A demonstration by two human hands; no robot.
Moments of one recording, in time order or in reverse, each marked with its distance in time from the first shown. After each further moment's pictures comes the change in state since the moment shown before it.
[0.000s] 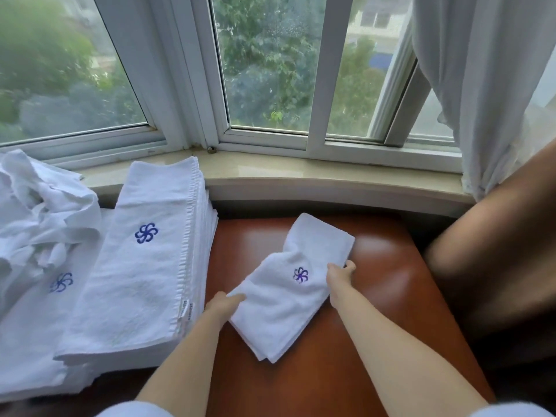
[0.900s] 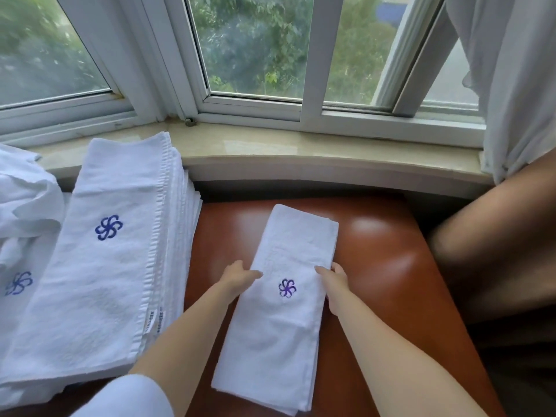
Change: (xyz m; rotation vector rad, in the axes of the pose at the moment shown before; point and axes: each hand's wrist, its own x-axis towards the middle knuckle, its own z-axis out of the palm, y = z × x) left_hand 0.036 0.061 0.045 0.159 -0.086 0.175; right_hand 0.046 0.034 -0.010 -0.032 -0.190 0.076
